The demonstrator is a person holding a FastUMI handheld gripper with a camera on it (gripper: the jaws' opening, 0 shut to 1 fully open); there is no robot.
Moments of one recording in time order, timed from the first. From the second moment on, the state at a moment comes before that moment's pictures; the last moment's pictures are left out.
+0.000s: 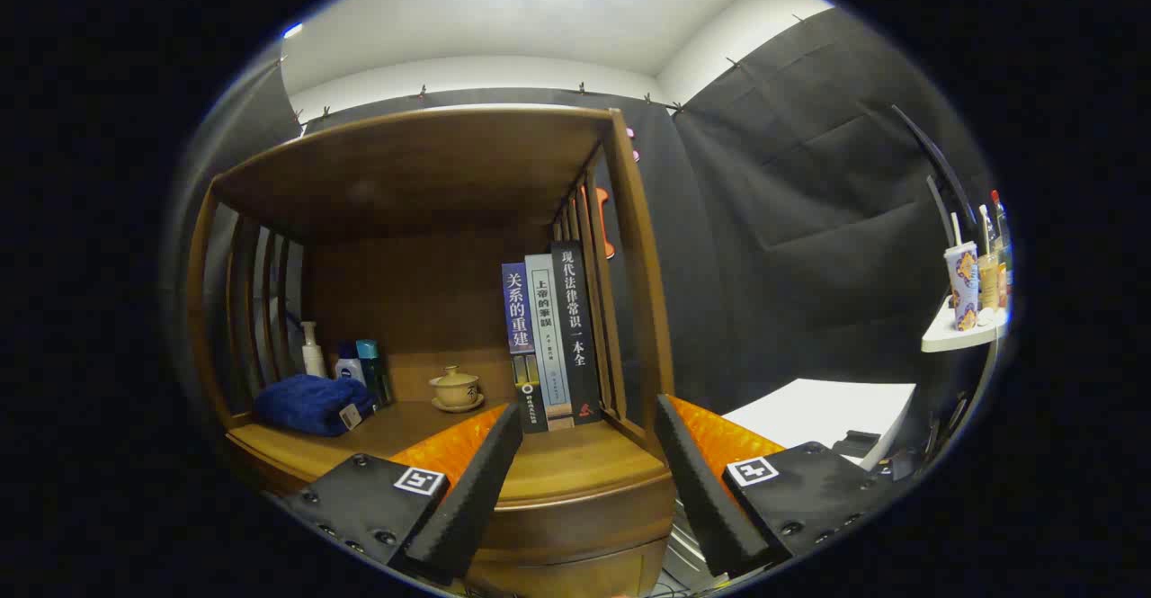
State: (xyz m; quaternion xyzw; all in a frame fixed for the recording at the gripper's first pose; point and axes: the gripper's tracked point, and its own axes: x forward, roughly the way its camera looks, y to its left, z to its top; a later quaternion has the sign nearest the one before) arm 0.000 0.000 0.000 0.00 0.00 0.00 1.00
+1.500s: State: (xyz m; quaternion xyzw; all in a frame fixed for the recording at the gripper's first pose) arm -0.086 0.154 -0.108 -0.02 0.06 0.13 0.99
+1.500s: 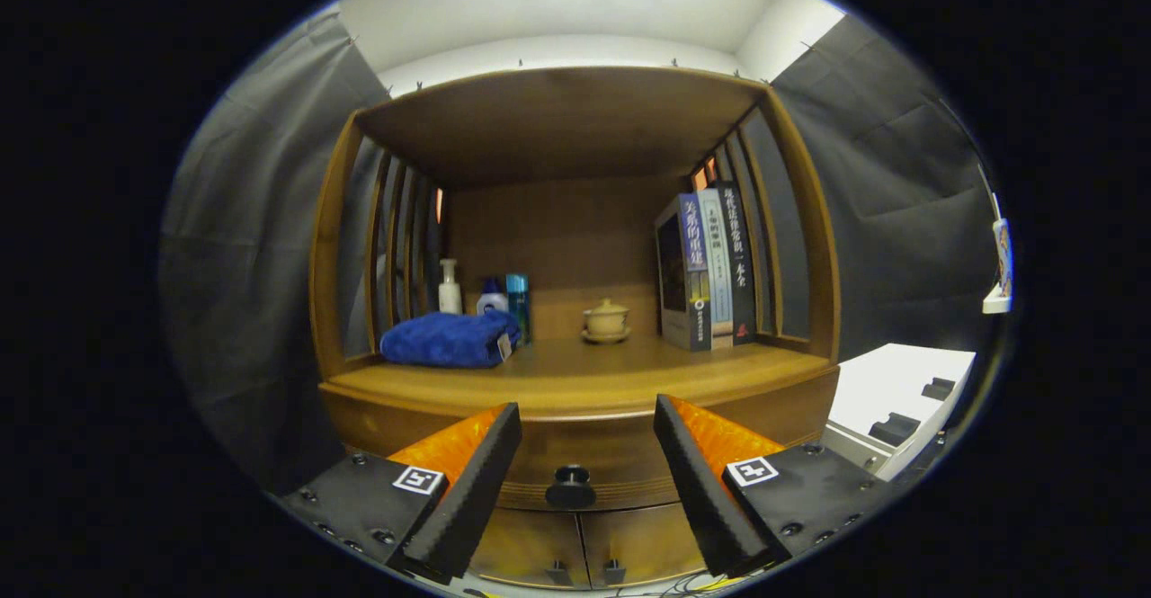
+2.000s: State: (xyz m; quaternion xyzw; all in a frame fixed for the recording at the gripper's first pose) arm -0.062 0.166 -0.187 -0.02 0.13 0.14 0.98
